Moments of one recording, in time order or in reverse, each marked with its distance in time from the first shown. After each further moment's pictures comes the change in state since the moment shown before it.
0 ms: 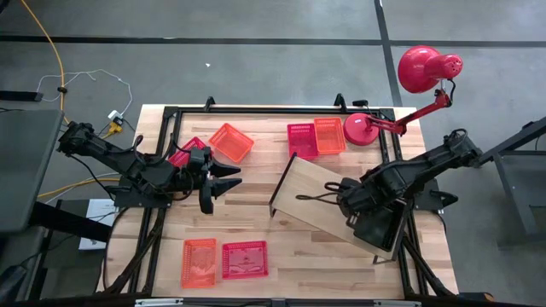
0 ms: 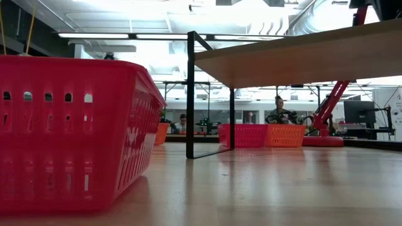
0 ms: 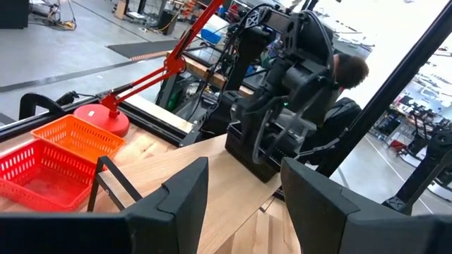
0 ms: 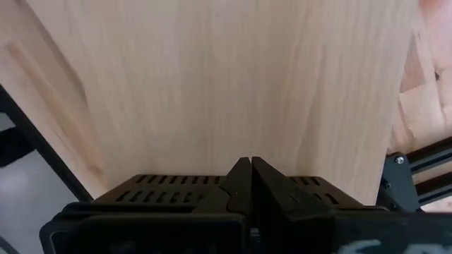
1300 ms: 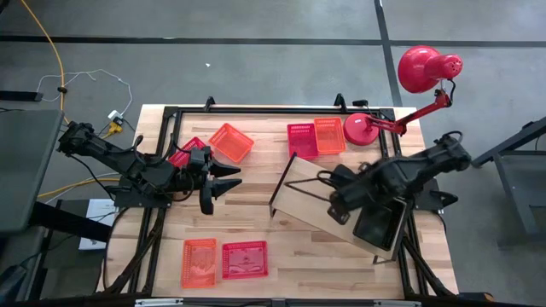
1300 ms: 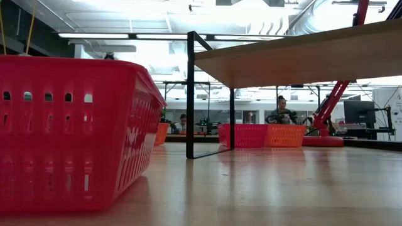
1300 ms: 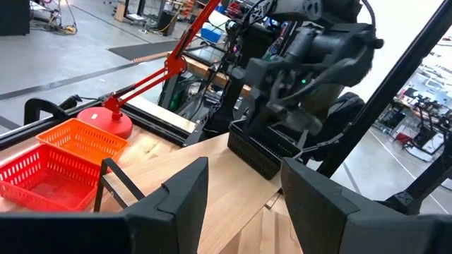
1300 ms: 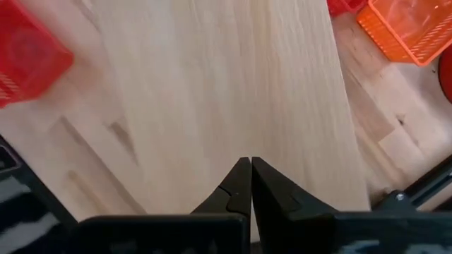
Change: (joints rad) left arm 0.000 0.000 0.000 -0.008 0.001 0.026; right arm -0.016 0.132 0.308 -0.061 0.238 0.181
